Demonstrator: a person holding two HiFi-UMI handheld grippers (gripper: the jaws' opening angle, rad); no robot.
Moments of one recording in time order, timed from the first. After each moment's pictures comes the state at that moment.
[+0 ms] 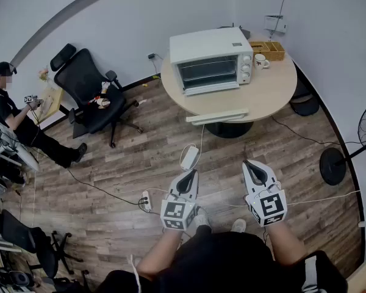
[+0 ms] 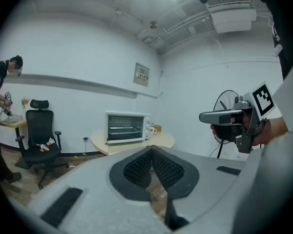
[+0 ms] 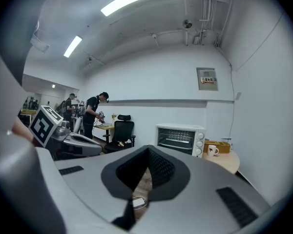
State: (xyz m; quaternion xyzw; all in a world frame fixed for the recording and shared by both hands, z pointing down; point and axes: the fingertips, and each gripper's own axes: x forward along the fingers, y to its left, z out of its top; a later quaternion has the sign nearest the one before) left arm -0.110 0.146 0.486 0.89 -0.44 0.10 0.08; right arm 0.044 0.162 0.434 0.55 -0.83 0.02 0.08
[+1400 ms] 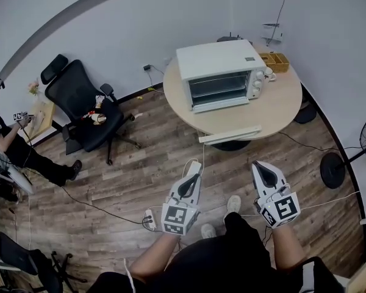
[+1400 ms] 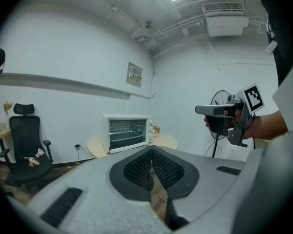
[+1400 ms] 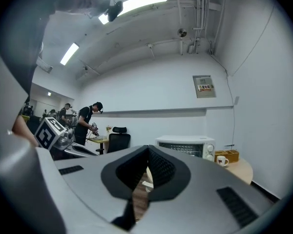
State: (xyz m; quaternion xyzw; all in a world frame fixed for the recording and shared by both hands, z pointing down) left arm -0.172 0.045 0.479 0.92 -0.38 0.11 0.06; right arm -0.007 0.072 0.408 0.56 -0.83 -0.01 0.01
